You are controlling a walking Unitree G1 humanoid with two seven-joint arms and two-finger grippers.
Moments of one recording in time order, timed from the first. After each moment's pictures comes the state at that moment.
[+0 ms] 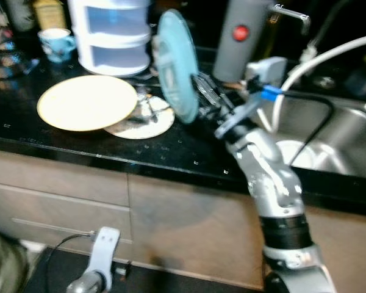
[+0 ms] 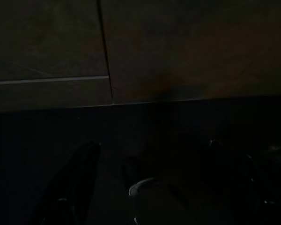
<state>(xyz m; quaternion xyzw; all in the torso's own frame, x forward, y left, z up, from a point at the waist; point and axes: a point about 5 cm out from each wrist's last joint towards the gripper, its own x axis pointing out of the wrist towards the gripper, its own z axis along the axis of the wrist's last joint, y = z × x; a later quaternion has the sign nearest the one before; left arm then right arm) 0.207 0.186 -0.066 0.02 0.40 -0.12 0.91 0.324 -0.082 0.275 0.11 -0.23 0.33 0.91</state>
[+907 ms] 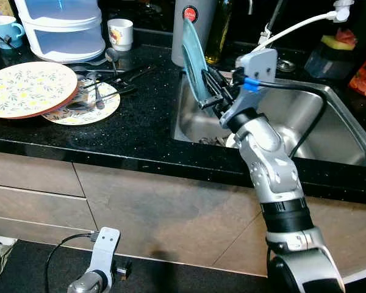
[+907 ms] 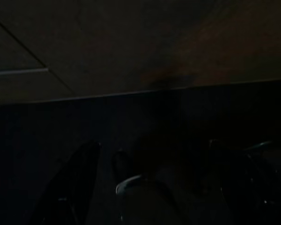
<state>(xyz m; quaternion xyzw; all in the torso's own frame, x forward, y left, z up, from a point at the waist) 0.203 0.181 -0.069 0.01 0.40 -0.12 0.91 0.356 -0.104 0.277 -0.04 -0.21 0.20 0.96</state>
